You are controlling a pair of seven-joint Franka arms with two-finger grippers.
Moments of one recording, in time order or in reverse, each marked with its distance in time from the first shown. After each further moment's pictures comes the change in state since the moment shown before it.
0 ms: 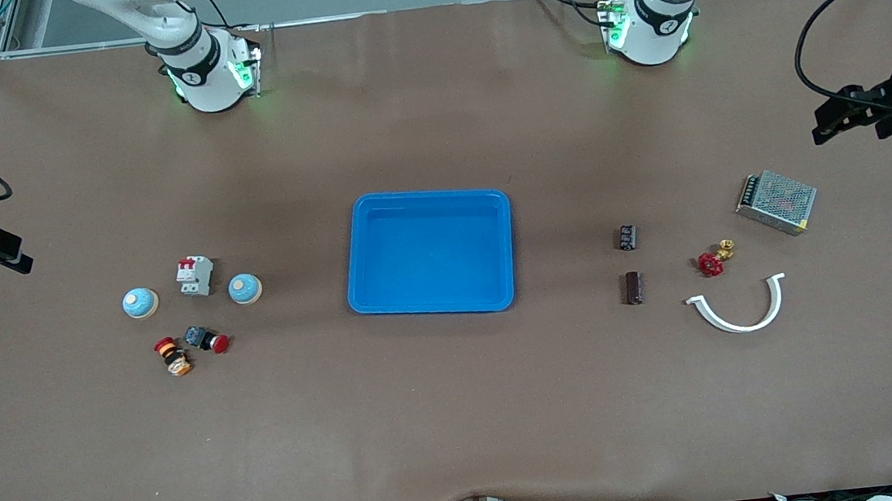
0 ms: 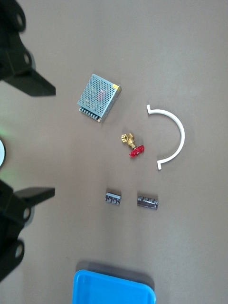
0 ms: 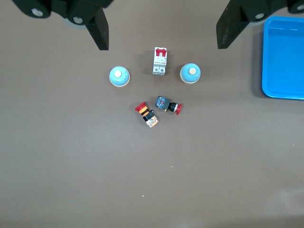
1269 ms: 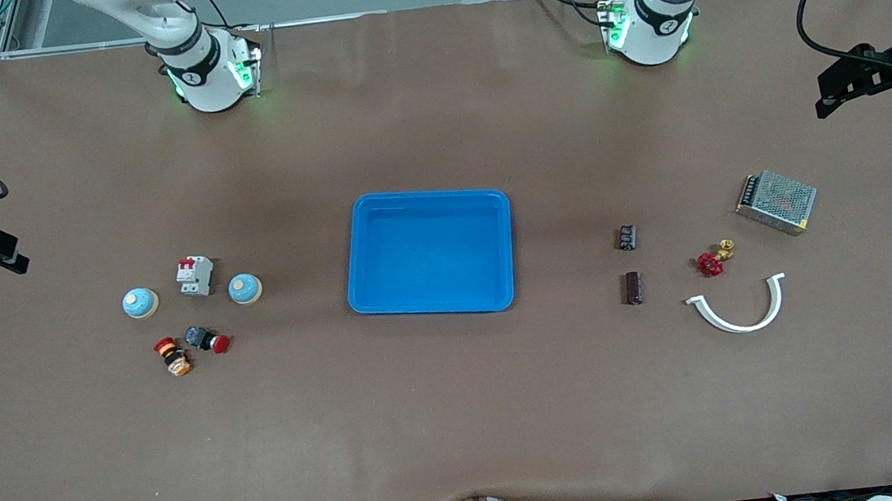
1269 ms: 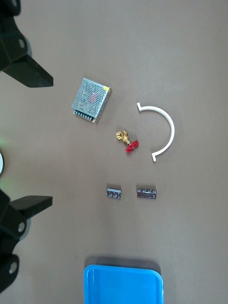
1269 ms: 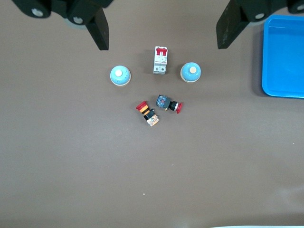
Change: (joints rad) left arm -0.018 -0.037 0.006 0.028 0.000 -0.012 0.074; right arm -0.001 -0.001 -0.002 0.005 0.000 0.000 0.000
